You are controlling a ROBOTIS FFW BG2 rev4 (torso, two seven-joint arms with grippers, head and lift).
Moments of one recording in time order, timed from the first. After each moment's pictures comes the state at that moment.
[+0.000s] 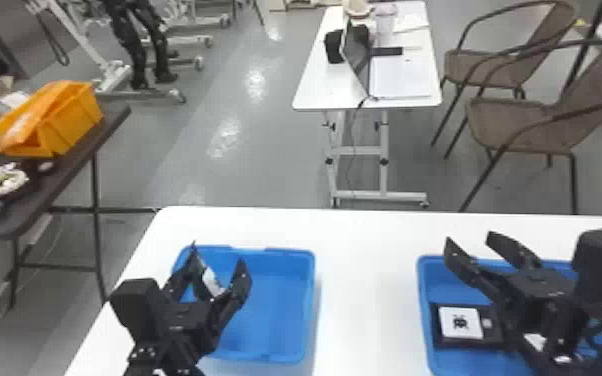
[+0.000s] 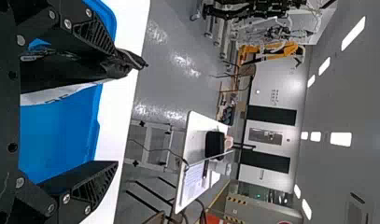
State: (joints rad) left arm 0.53 0.04 0.12 -2.05 0.20 0.18 0.00; right arm 0.23 -0.02 -0.01 -1.87 -0.11 0.39 0.40
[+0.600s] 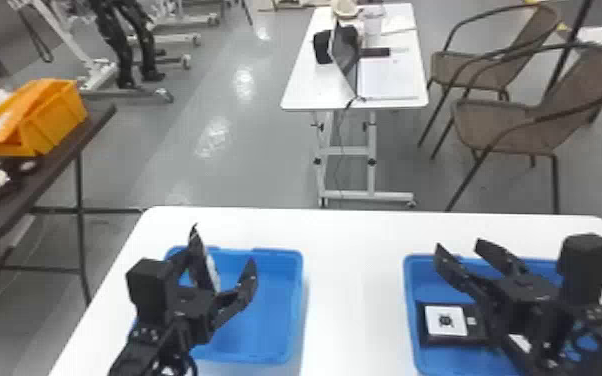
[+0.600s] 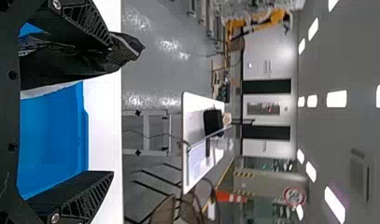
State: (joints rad) left arm 0.47 0.06 0.10 -2.07 -0.04 0.26 -0.18; right arm 0.25 -0.02 -0.02 -1.88 -0.12 0.42 0.39
